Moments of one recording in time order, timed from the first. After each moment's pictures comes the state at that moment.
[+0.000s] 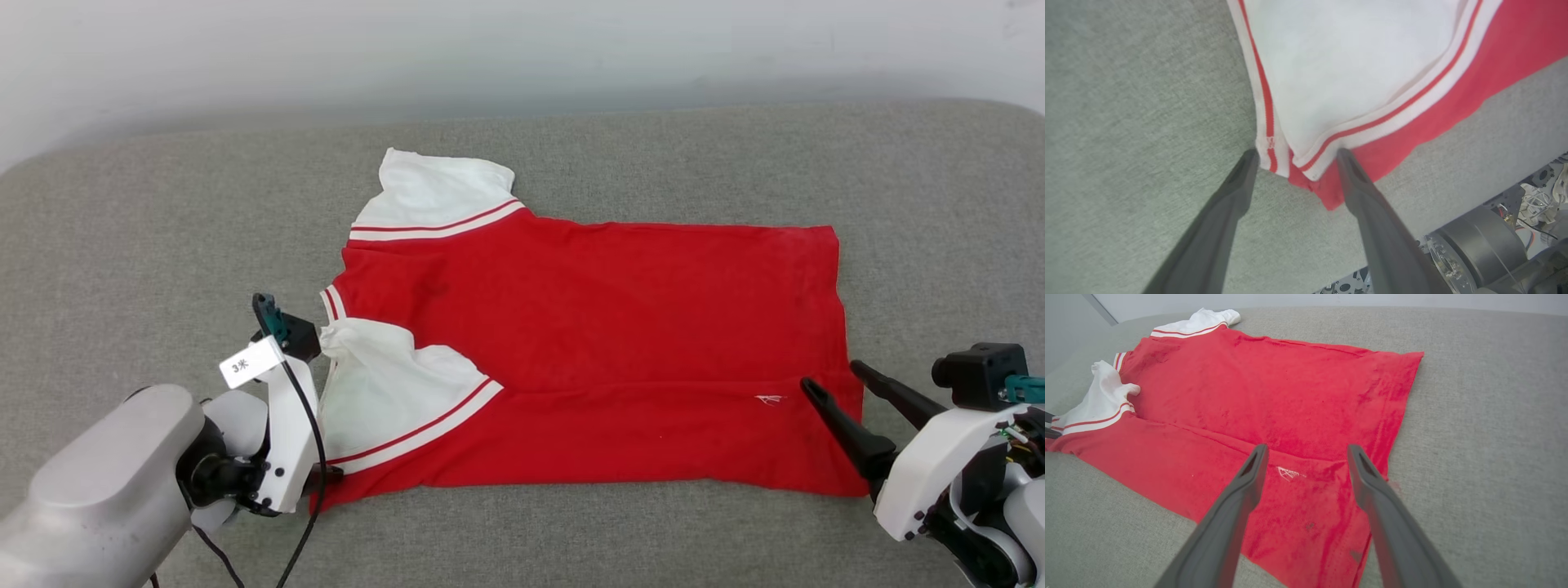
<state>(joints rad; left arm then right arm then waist) -0.74 0.68 -1.00 0.48 -1.08 -0.13 0.79 -0.29 -0.59 0.48 0.27 0.77 0.13 0.05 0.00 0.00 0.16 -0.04</state>
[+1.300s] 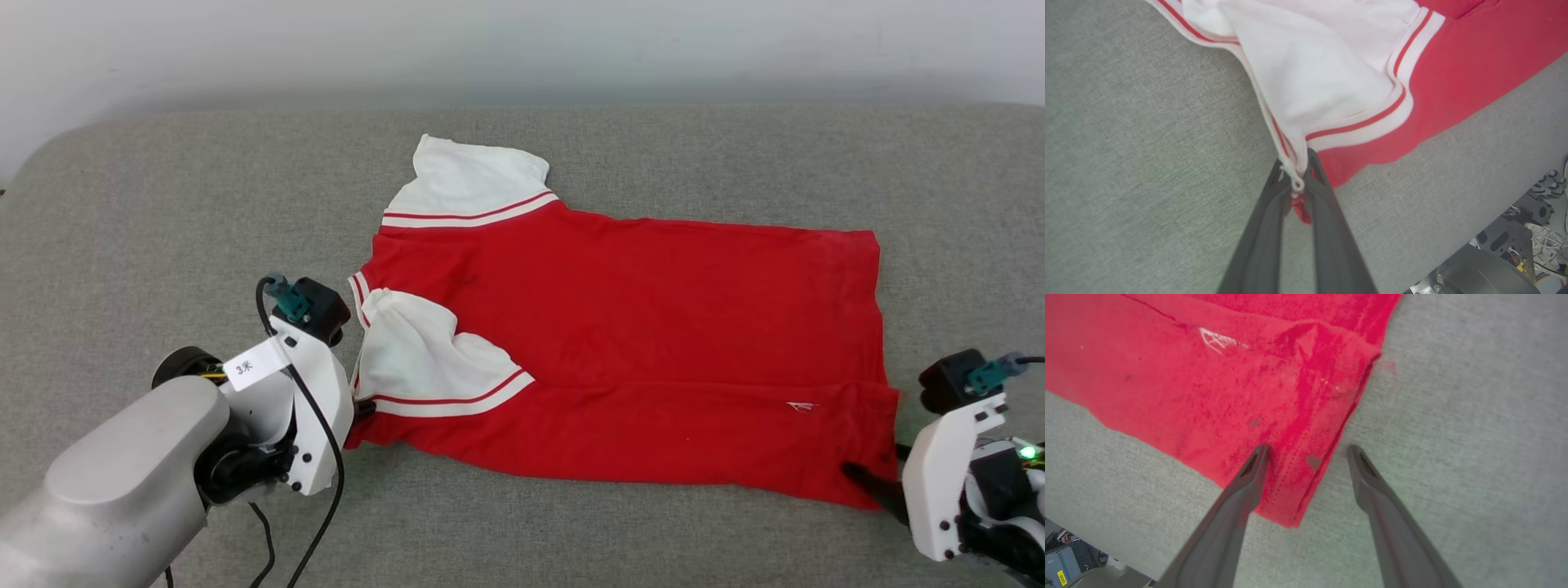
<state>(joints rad) -0.76 0.69 -1.05 0.36 -1.08 -0.13 0.52 -0.34 -0.67 0.51 0.33 0.77 0.13 0.54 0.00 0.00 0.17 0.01</state>
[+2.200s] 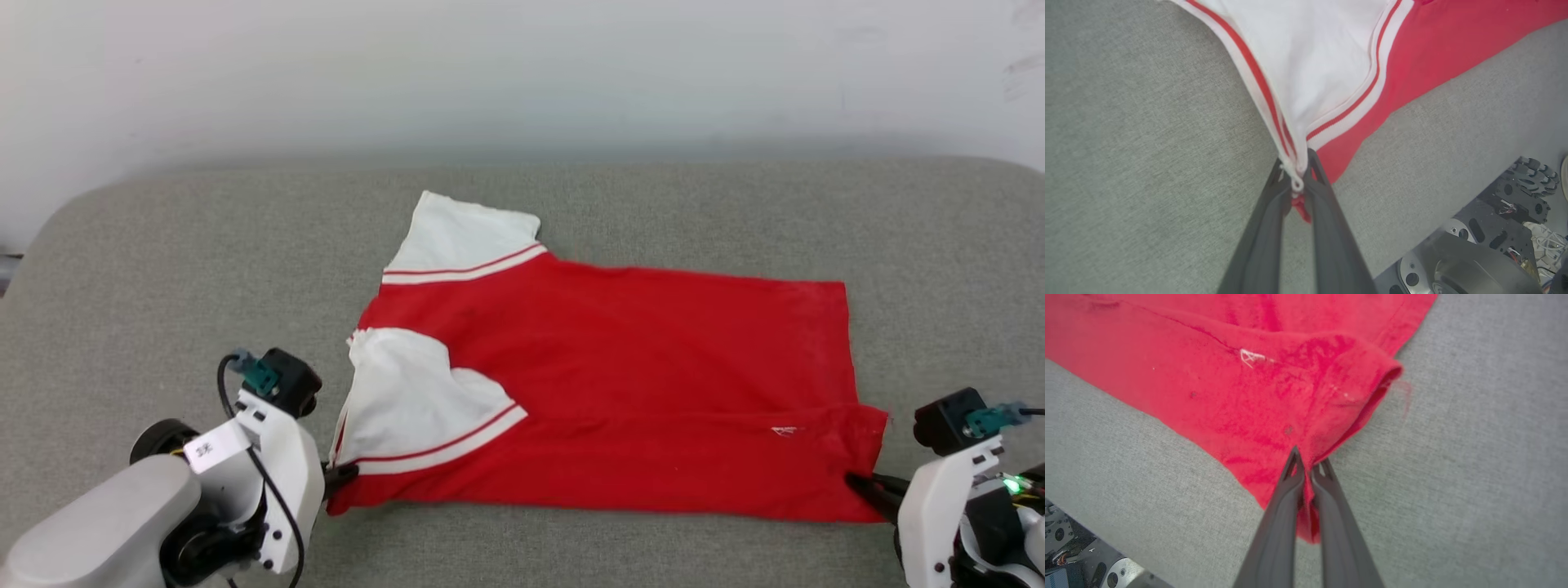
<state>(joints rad) -0.62 0.79 -1.06 0.25 -1.10 -0.10 0.41 -0.29 -0.67 0.60 0.35 0.80 0.13 0.31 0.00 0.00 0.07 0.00</state>
